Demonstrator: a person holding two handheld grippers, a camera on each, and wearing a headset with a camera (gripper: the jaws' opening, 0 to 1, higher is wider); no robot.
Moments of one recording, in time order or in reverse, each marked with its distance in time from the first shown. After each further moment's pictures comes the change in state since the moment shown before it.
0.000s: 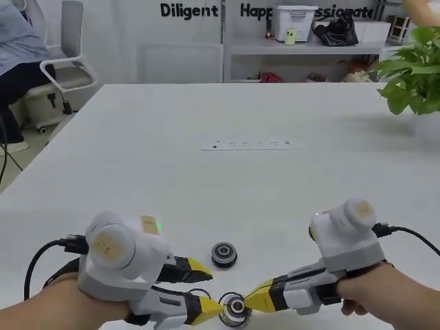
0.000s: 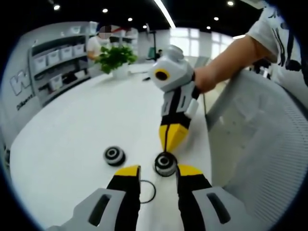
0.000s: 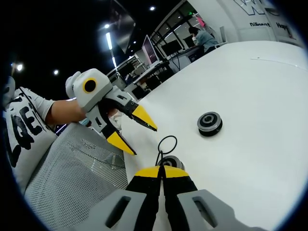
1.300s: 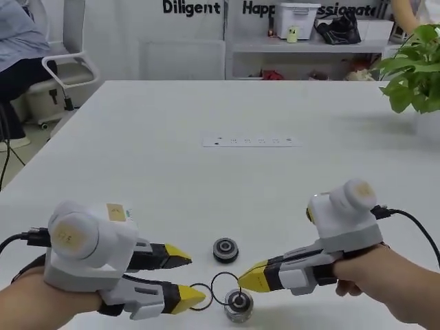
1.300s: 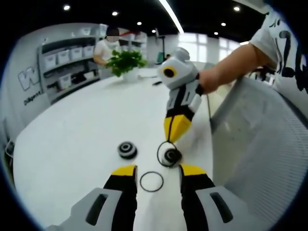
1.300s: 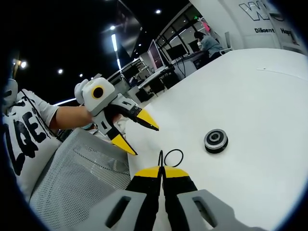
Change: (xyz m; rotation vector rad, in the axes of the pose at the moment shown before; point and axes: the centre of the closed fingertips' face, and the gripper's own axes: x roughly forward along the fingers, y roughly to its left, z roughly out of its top) left arm -0.028 0.015 -0.004 -0.042 -0.043 0.058; right arm 0.001 0.012 0.026 -0.036 -0.033 0.025
